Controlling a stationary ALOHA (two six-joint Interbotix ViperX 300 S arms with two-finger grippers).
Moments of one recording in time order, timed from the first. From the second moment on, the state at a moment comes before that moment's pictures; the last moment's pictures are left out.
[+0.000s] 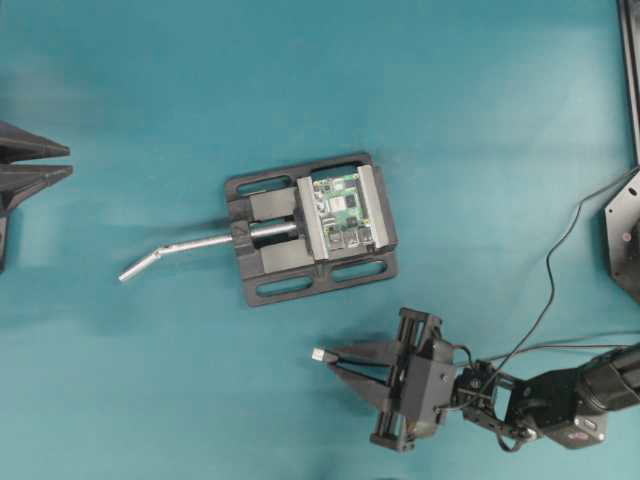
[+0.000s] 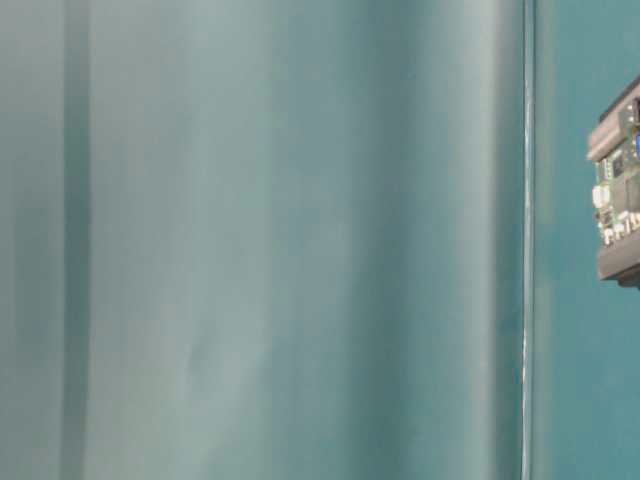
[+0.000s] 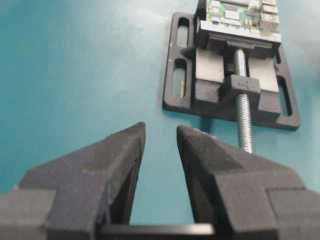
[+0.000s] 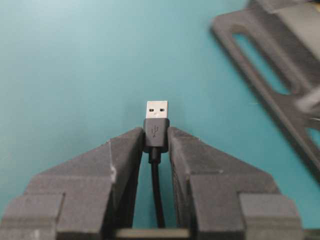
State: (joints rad) left arm 0.27 -1.35 1.48 -0.07 0.15 -0.07; right arm 0.66 0.43 0.63 1.20 -0.98 -0.36
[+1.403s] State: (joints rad) left arm 0.27 -1.35 1.48 -0.07 0.15 -0.07; right arm 0.71 0.63 0.22 1.98 -1.61 -0.46
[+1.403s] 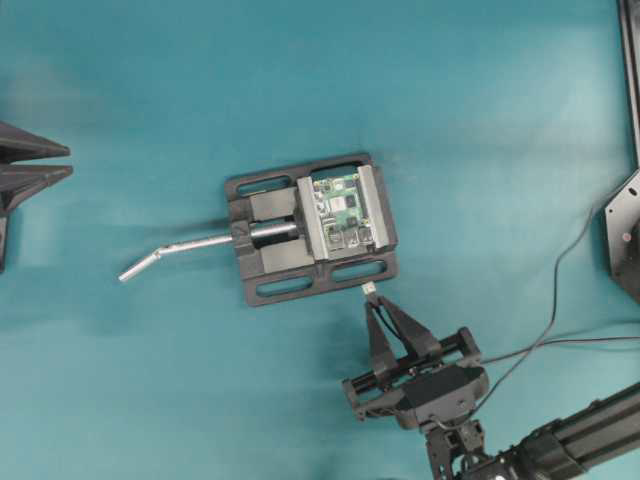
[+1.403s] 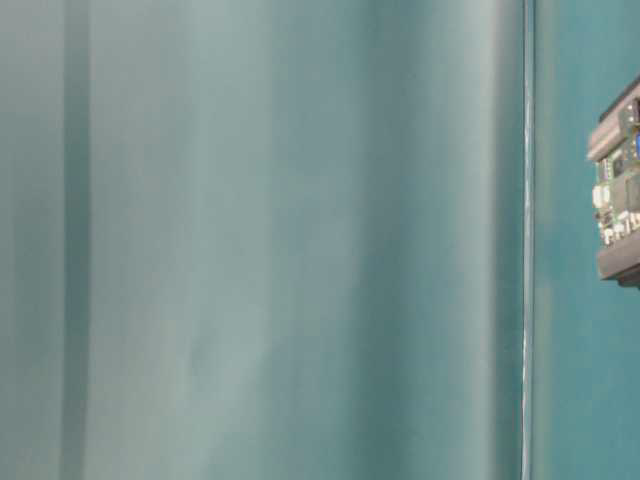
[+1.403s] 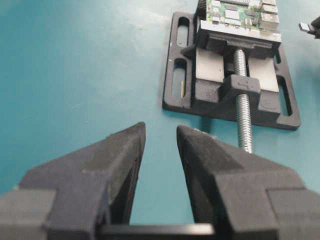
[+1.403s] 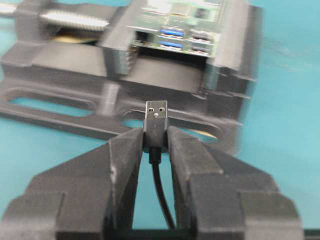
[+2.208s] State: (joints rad) left arm 0.27 -1.35 1.48 -0.07 0.15 -0.07; right arm 0.69 0.64 0.18 2.03 -1.64 -0.46
